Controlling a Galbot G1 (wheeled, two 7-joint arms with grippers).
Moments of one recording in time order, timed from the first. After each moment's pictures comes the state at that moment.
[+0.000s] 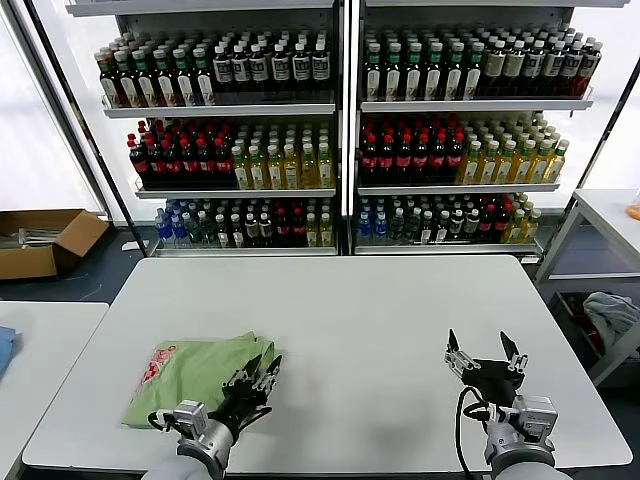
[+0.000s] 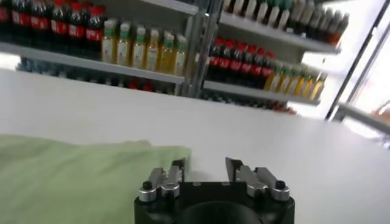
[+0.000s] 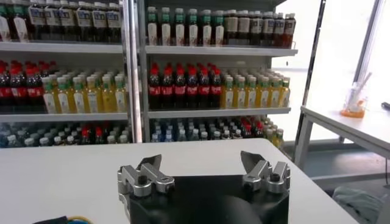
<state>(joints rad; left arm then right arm) 1.44 -1.39 -0.45 -2.07 -0.47 0.44 0.06 -1.52 1.28 0.52 2.35 0.31 -0.53 0.35</state>
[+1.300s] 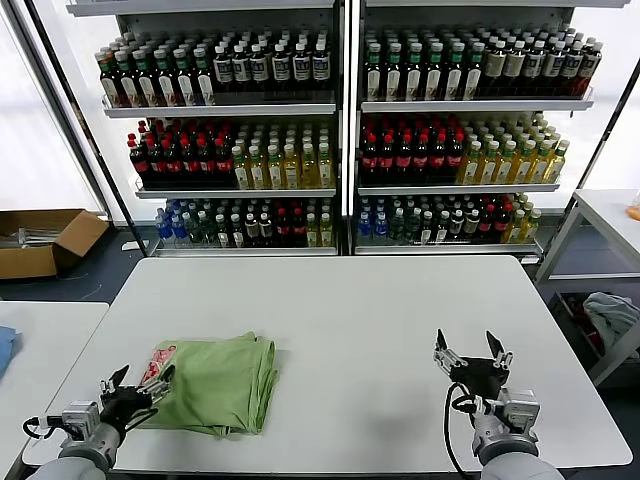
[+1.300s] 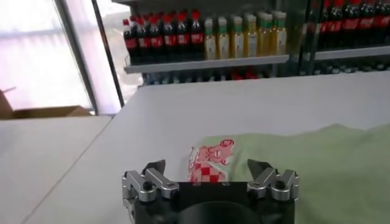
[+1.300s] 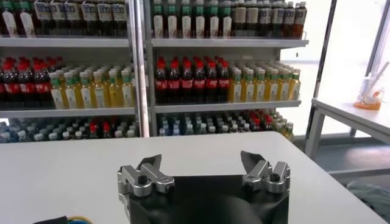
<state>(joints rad) 1.49 -1.23 -0.81 -1.96 -0.37 0.51 0.09 -1.48 1.28 0.48 2.30 0.32 -0.52 0.36</state>
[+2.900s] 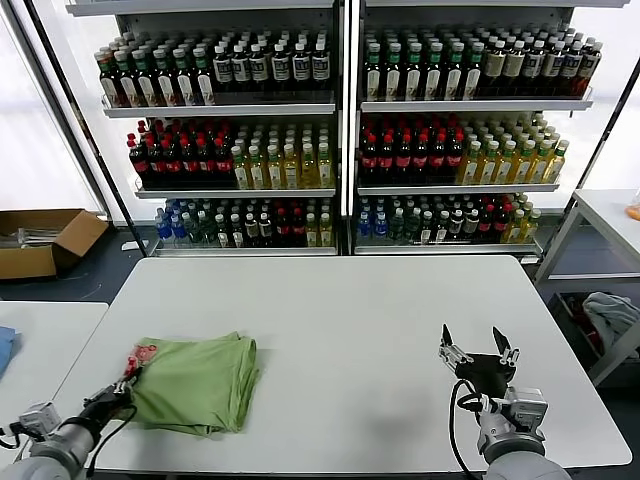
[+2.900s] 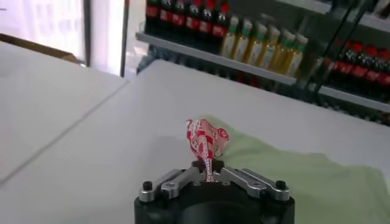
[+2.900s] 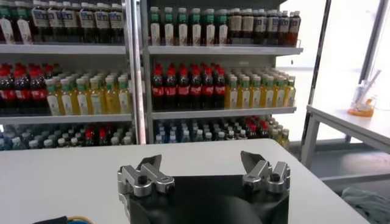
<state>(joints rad) 1.49 -1.17 -0.96 -1.89 -0.72 0.57 0.11 -1.47 1.27 0.50 2.31 0.33 -0.52 0.36</state>
